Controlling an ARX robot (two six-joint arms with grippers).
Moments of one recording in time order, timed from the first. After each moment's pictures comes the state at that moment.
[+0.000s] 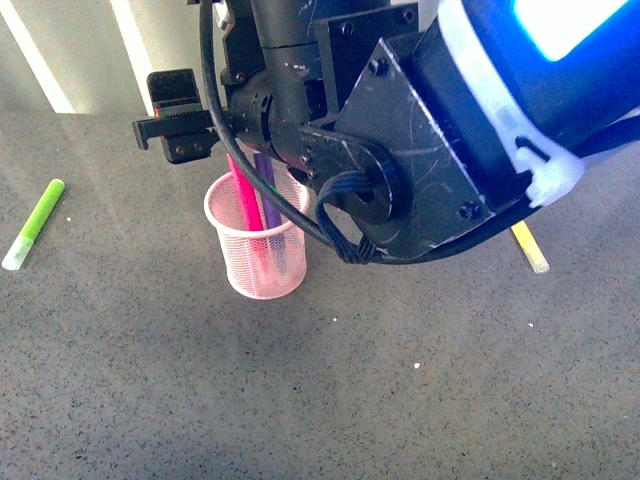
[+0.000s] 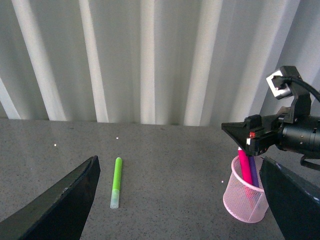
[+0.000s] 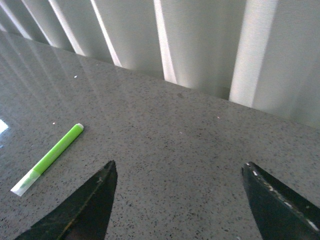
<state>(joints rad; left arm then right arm) 0.00 0.00 0.02 0.00 0.00 0.00 0.63 2.25 1.23 0.74 0.00 0.15</state>
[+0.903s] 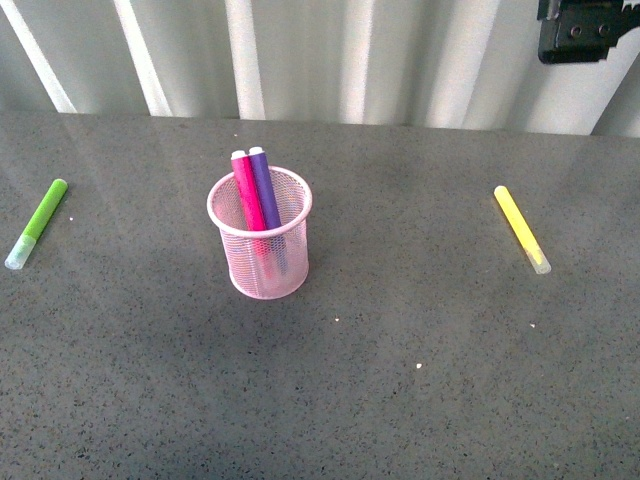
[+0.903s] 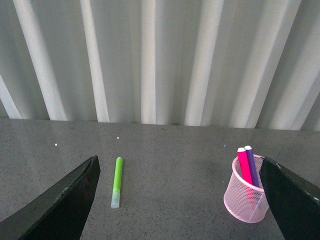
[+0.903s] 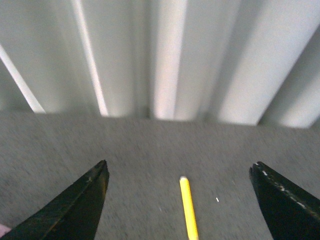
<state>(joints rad) 0.00 0.00 0.02 0.00 0.00 0.00 0.31 1.51 0.67 0.56 0.29 0.05</state>
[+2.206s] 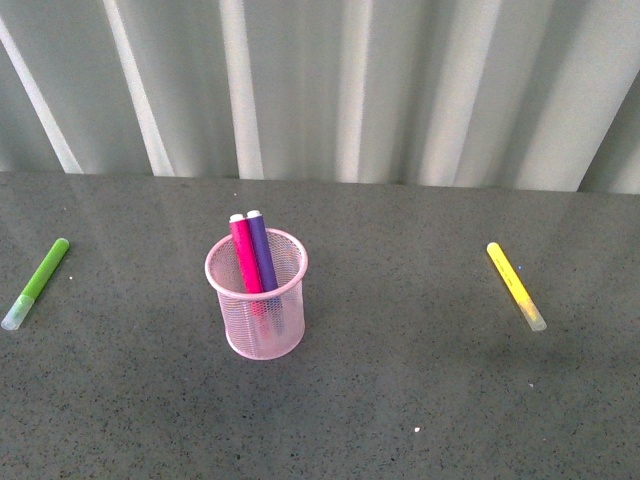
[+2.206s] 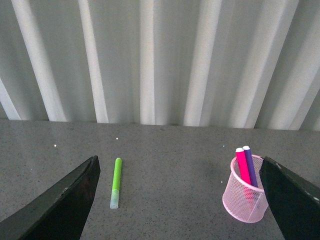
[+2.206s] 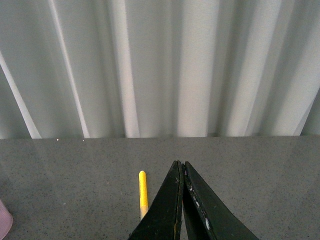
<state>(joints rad) 0.00 0.00 0.02 0.00 0.00 0.00 0.00 0.59 0.02 0.58 0.00 0.00</state>
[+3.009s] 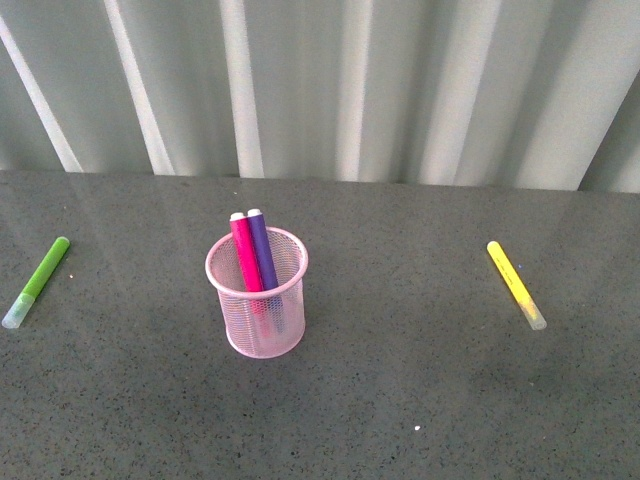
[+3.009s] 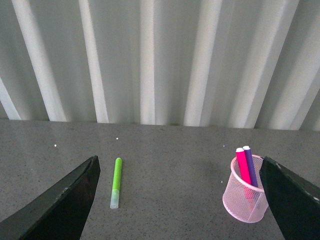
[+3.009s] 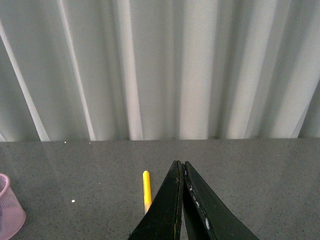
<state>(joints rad) 0.00 0.00 0.02 0.00 0.00 0.00 0.00 0.21 0.02 0.21 0.00 0.00</state>
